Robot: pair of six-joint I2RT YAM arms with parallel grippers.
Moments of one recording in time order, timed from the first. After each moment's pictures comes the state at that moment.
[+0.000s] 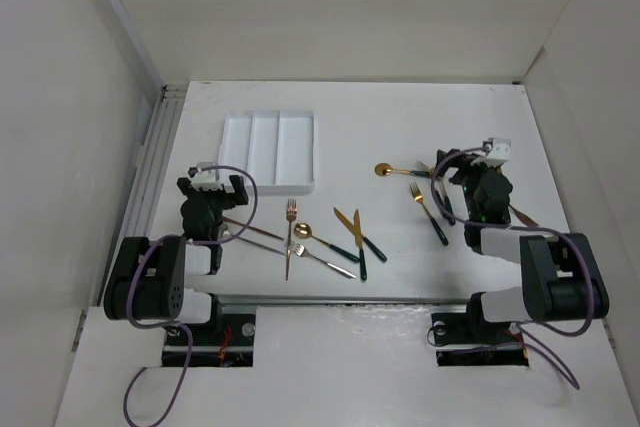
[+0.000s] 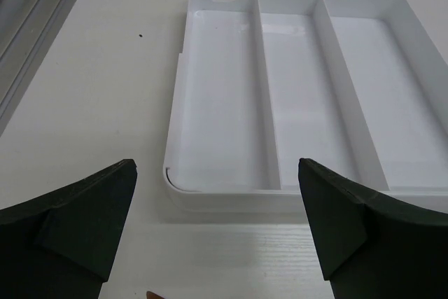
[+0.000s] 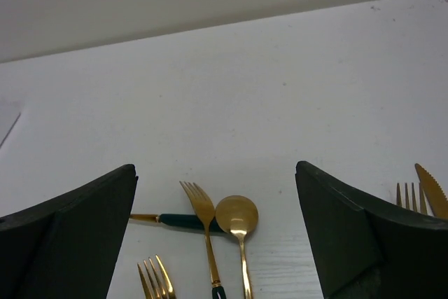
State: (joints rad) left arm -0.01 1.39 0.15 1.16 0.01 -0.07; right arm 0.03 1.39 0.30 1.14 0.02 0.19
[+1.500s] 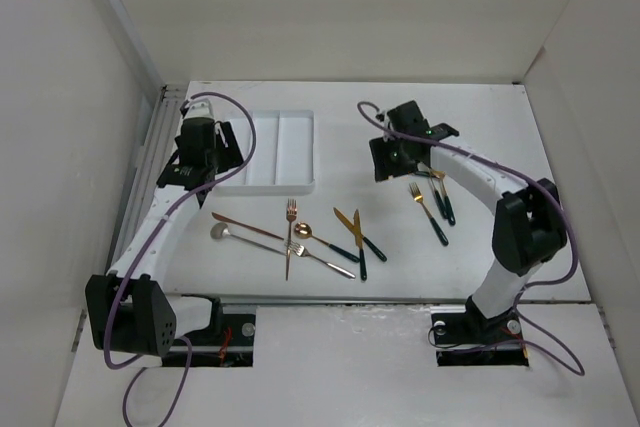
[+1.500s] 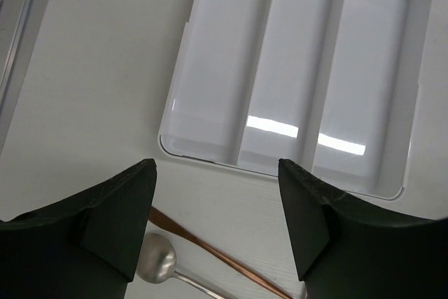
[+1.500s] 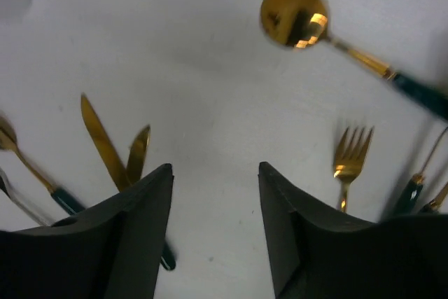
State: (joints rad) left arm -0.13 1.22 0.97 -0.38 -0.20 -0.31; right arm 0.43 1.73 1.40 -0.66 -0.07 0.15
